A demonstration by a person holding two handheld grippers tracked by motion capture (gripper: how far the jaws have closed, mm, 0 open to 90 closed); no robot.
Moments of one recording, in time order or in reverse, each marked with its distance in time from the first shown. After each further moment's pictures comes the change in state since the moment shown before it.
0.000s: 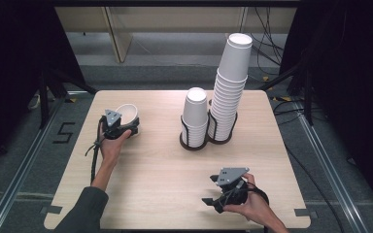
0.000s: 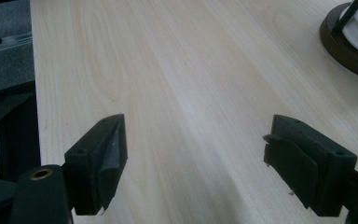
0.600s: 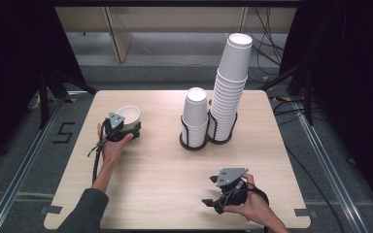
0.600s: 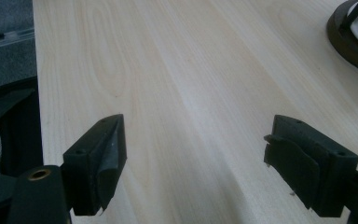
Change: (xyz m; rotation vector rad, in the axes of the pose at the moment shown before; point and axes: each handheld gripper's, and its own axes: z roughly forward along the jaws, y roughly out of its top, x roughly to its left) left arm -0.002 -0.013 0.005 0.051 -0.014 0.037; right arm 0.001 0.000 0.001 0.018 0.012 -0.004
